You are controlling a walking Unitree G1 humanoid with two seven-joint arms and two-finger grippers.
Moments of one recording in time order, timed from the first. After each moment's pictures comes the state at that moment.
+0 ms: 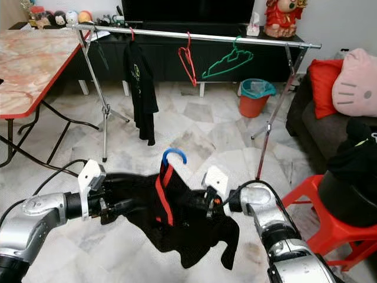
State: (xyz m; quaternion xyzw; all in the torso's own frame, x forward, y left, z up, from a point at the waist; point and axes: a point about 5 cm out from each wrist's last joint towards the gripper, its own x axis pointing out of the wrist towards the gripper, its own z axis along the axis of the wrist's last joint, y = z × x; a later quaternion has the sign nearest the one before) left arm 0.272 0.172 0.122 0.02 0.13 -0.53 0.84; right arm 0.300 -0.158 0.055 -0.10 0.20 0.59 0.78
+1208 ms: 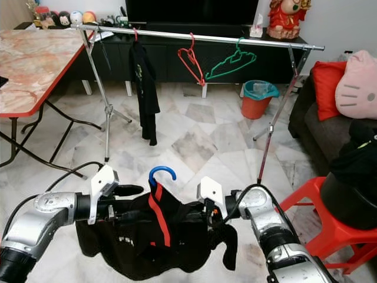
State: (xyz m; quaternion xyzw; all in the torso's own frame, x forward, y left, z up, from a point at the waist) left arm 0.278 0.159 0.106 0.05 0.16 -0.56 0.81; right arm 0.295 -0.143 0.063 -0.09 0.17 0.66 0.72
